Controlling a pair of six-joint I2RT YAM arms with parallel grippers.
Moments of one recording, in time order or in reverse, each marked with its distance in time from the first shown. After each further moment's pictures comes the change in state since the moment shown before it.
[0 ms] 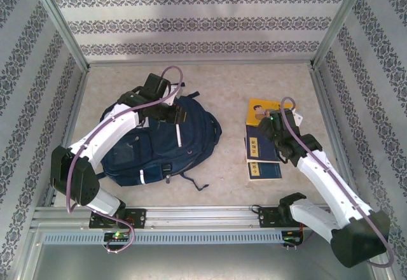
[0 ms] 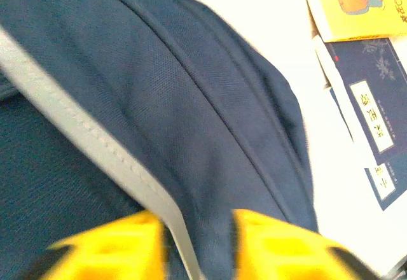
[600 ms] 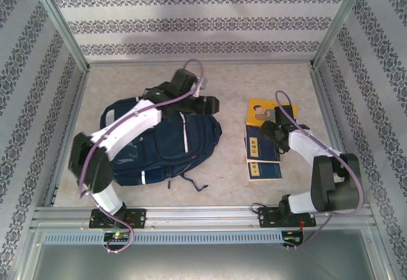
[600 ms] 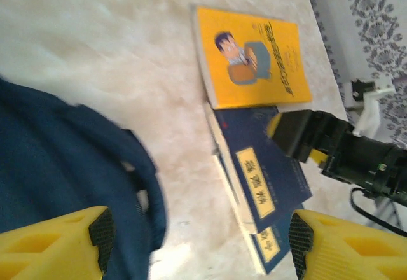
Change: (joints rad) left arm -0.190 0.209 0.167 0.239 0.040 -0.353; right arm -0.225 0.430 -0.065 0.328 -0.270 -0.154
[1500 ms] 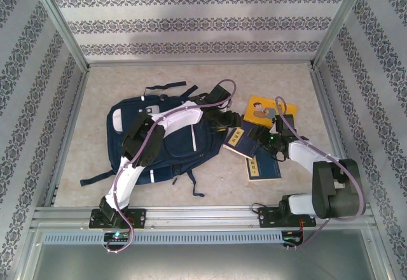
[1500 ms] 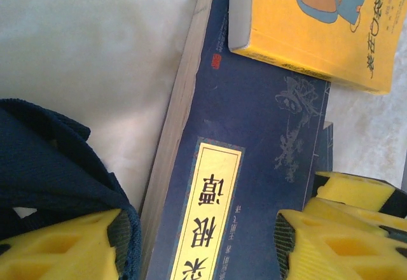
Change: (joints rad) left arm -0.087 0.515 0.286 0.019 0.084 -0.161; right arm -0.005 -0.077 -0.177 0.249 -0.374 0.044
